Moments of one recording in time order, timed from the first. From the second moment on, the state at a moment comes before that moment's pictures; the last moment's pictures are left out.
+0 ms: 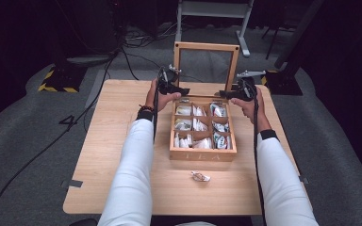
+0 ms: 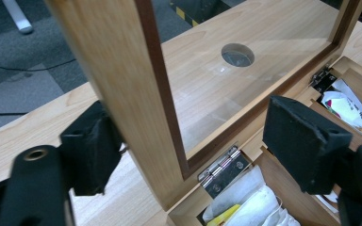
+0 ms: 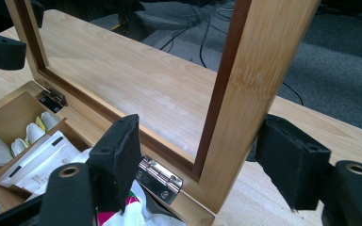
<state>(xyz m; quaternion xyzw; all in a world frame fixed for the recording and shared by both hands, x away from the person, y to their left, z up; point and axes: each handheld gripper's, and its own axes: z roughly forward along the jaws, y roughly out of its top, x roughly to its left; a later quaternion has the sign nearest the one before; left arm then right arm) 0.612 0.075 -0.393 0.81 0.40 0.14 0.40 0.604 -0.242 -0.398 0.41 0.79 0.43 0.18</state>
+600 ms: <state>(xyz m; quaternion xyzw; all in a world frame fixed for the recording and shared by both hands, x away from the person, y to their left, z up) 0.593 0.091 -0.371 0.79 0.38 0.18 0.46 0.594 -0.249 -0.379 0.41 0.77 0.45 0.19</state>
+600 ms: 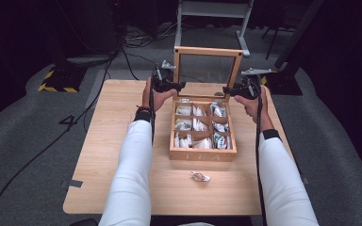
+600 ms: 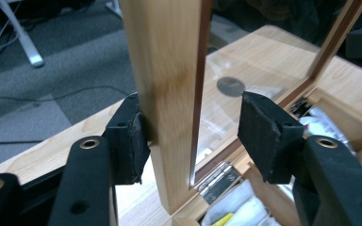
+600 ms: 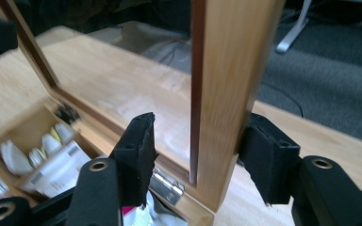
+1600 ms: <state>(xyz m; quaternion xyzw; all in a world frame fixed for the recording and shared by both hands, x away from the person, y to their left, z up) 0.532 0.101 -0.321 0.79 0.34 0.23 0.47 0.547 -0.253 -0.333 0.37 0.77 0.48 0.21</state>
